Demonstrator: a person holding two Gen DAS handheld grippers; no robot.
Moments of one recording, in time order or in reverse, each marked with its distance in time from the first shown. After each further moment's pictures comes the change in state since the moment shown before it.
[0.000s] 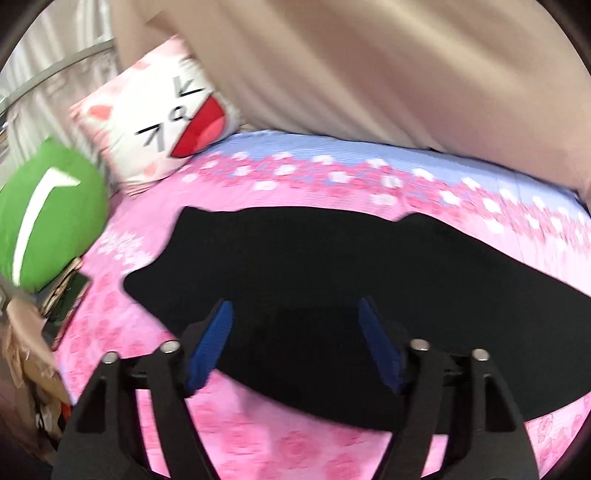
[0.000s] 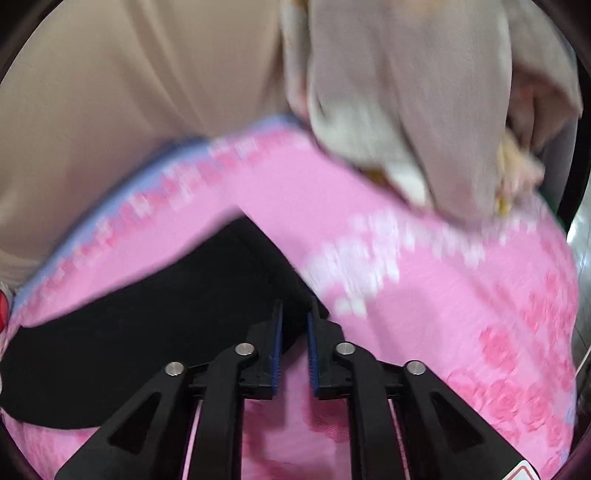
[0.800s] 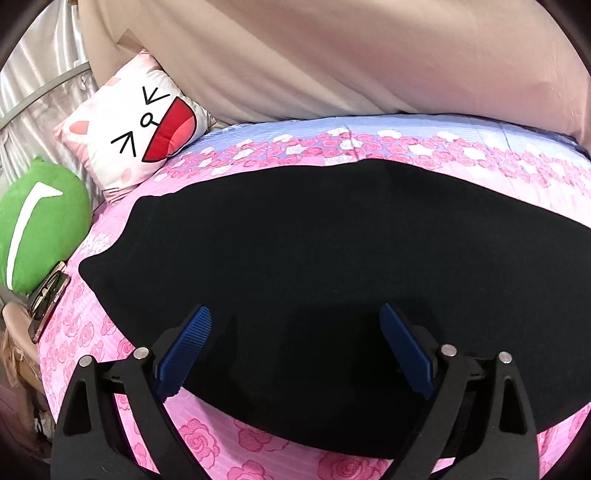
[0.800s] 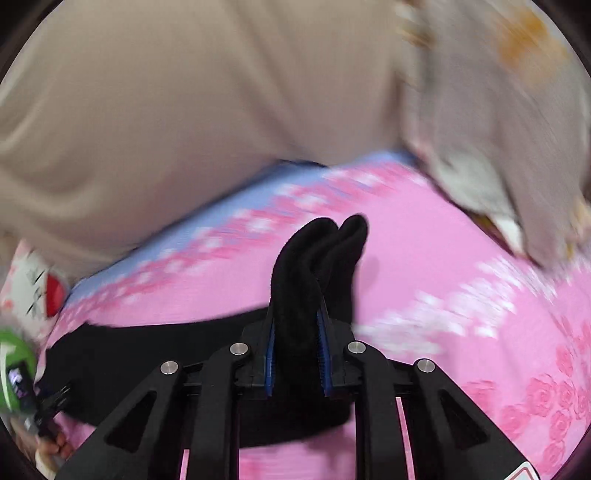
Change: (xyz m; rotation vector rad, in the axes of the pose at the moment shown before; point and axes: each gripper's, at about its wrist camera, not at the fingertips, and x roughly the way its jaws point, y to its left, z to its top) left arm 0.033 -0.070 -0.050 0.077 -0.040 0.062; right arm -0.068 0.133 0.002 -0.157 -0.129 0.275
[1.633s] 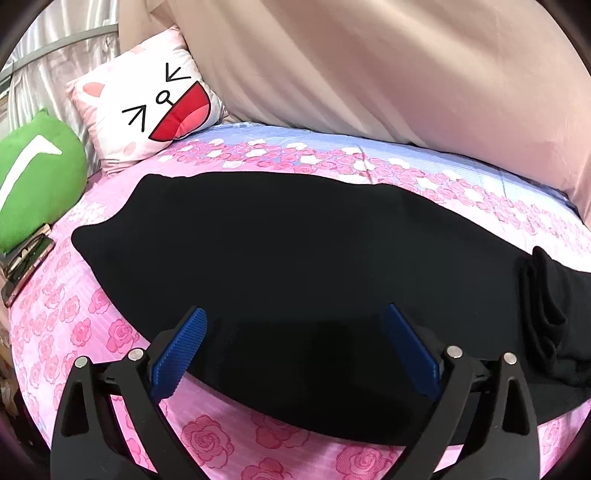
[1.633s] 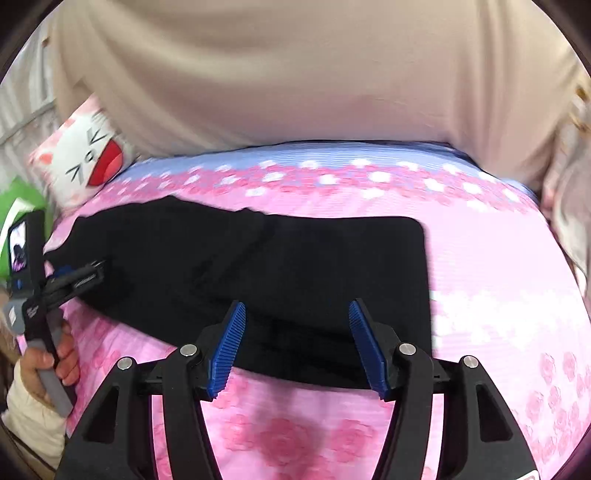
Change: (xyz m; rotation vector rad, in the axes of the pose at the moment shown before) left arm -0.006 0.036 -0.006 -0.164 -0.035 -0.103; right arm 0.001 0.187 -0.091 -0.386 0.157 0.090
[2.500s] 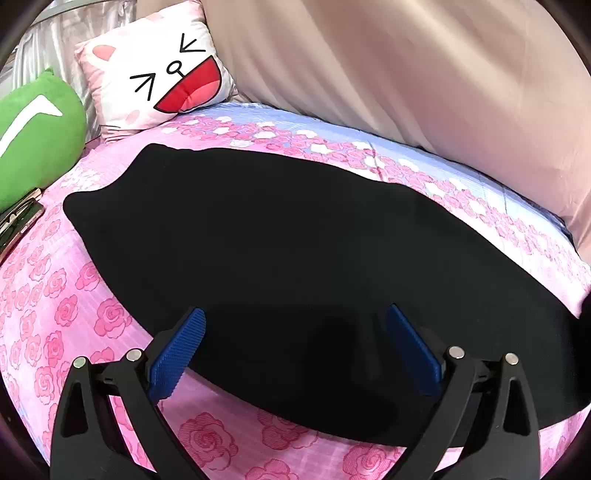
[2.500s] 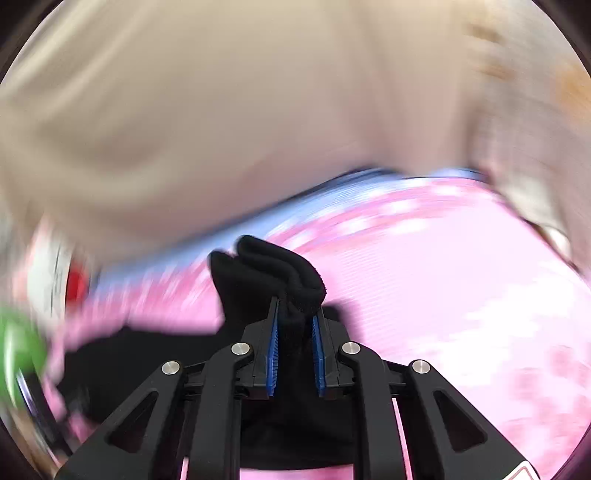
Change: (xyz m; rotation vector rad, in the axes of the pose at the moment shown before) left arm 0.011 0.019 0.000 -0.112 0.054 -0.056; right arm -0.043 -0.157 0.021 0.473 -0.234 -0.099
